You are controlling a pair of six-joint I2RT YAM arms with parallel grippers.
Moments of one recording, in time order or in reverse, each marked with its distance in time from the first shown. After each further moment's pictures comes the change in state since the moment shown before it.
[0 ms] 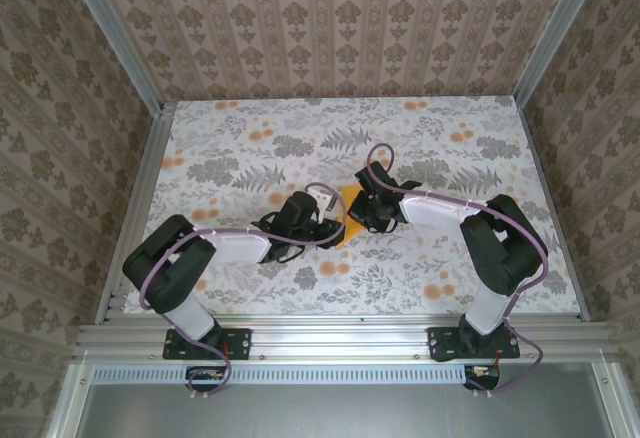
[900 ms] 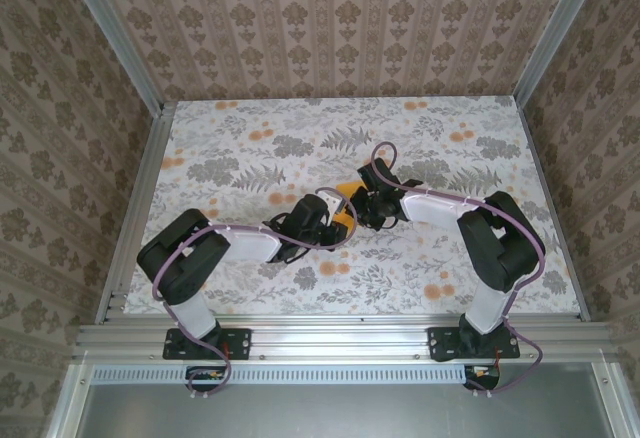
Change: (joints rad) left arm -0.041 0.072 0.046 -0.005 -0.117 0.080; right arm -0.028 0.024 -0.001 0.088 -0.111 0.087
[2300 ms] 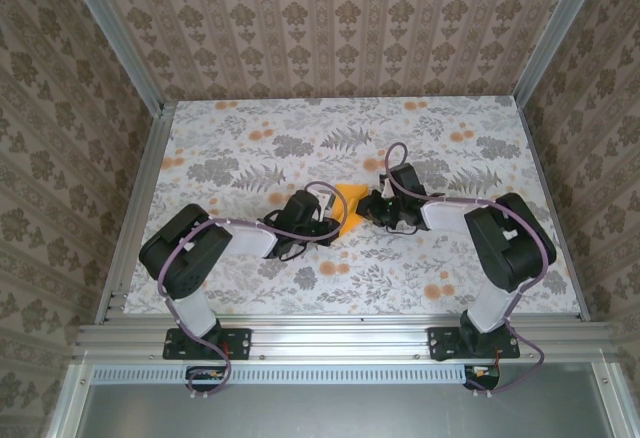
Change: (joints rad) left arm 0.078 0.029 -0.020 0.047 0.126 -0.143; right arm -0.146 -0.022 -0.217 0.342 -0.237 -0.346
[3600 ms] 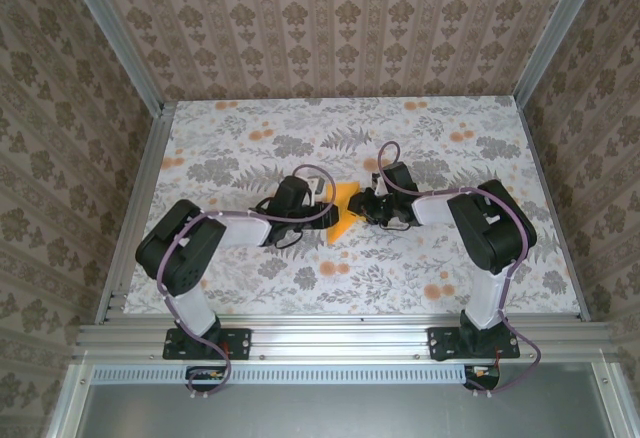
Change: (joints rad) left arm 0.106 0.003 0.059 -0.025 0.087 -0.128; right arm 0.000 0.137 0.056 0.109 -0.065 0.039
